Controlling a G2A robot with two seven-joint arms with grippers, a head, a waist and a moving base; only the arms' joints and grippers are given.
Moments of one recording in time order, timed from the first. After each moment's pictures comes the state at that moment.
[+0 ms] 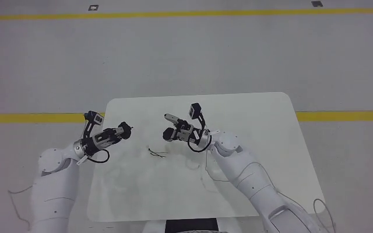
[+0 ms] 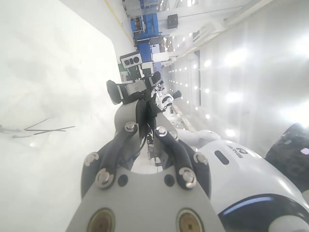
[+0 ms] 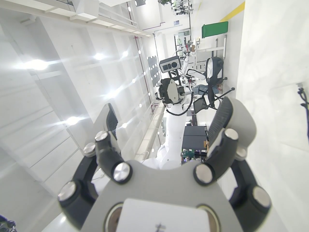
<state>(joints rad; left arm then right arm) 1.41 -1.17 -1.76 -1.27 -0.45 -0.34 -1.39 -1.10 -1.51 0.99 -1.04 0.44 -0.20 0.83</state>
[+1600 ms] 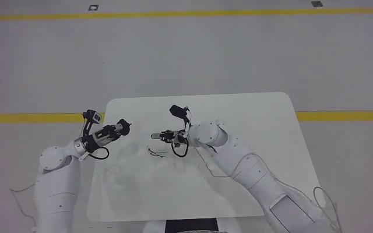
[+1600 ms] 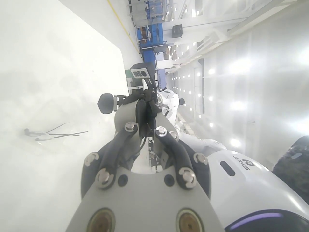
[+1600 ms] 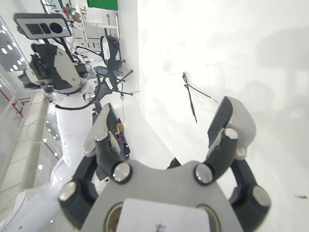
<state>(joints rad) 1.35 -1.22 -1.82 -1.19 -0.35 -0.34 -1.39 -0.95 -1.49 0.79 -1.20 -0.23 0.25 0.84</state>
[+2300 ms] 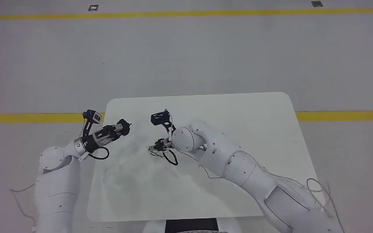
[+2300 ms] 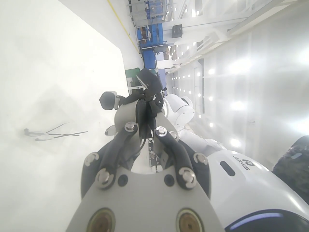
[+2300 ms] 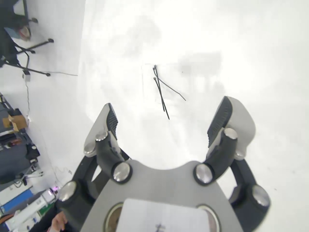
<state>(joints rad) 1.35 -1.22 -1.82 -1.19 -0.35 -0.34 -1.39 -0.81 -1.54 0.53 -1.21 -0.61 0.29 1.01</state>
